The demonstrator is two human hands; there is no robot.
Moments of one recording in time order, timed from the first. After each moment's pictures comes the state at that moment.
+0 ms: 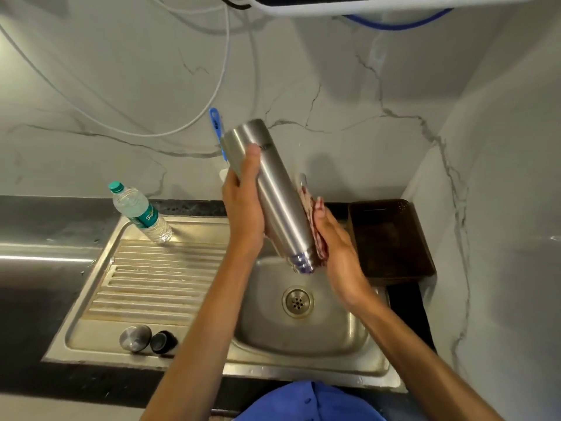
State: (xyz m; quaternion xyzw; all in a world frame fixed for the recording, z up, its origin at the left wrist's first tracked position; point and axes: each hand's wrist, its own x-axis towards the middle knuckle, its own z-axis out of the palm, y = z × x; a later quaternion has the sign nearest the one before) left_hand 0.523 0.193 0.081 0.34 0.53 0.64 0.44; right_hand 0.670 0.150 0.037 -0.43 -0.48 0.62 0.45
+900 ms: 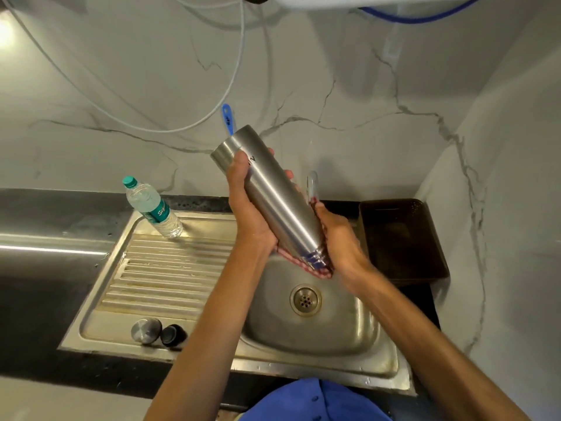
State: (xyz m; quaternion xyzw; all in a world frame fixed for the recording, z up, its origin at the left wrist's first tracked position) left_hand 0.517 0.190 0.075 0.27 0.36 0.70 0.55; right_hand 0.657 0.169 0.052 -0.53 -0.42 0.64 0.35
